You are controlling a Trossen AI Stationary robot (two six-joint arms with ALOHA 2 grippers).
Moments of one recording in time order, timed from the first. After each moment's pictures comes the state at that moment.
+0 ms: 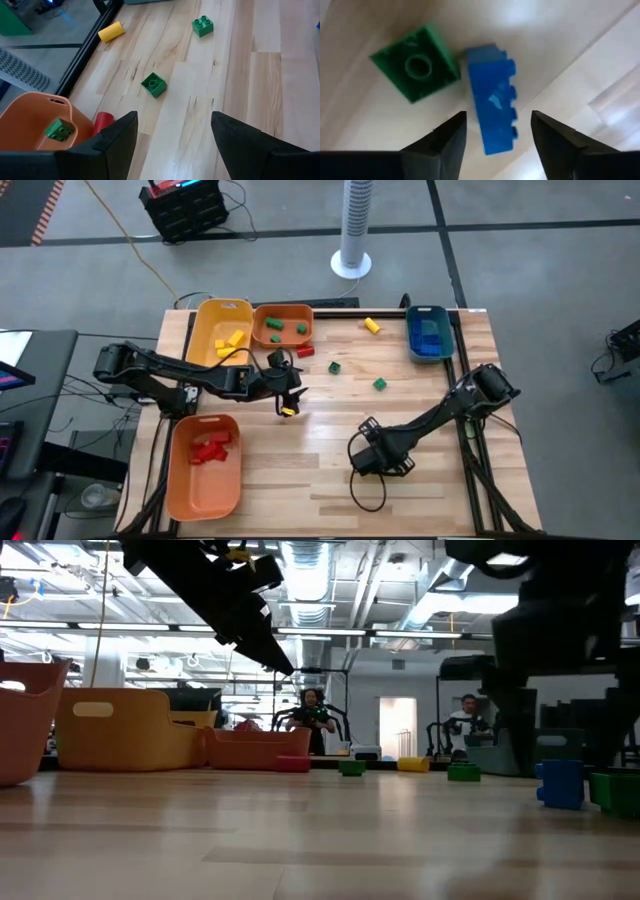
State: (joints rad) left arm -0.04 1.42 0.88 -0.08 -0.48 0.04; right arm 0.46 1.89 1.25 -1.03 0.18 -0.24
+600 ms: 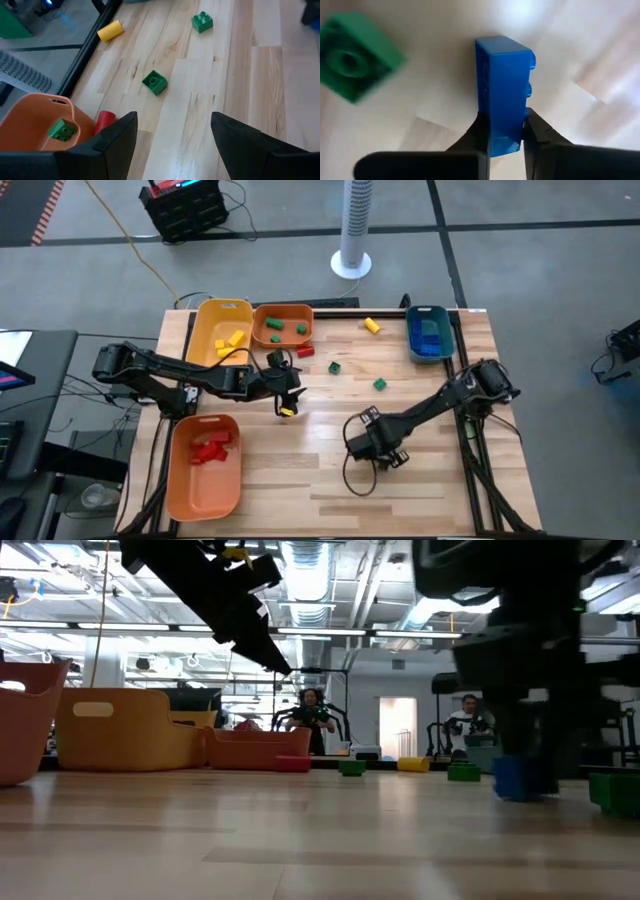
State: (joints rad) left arm -0.04 1.41 0.88 -0.10 -0.48 0.07; right arm 0.38 1.88 1.21 -1.01 0.16 -0.17
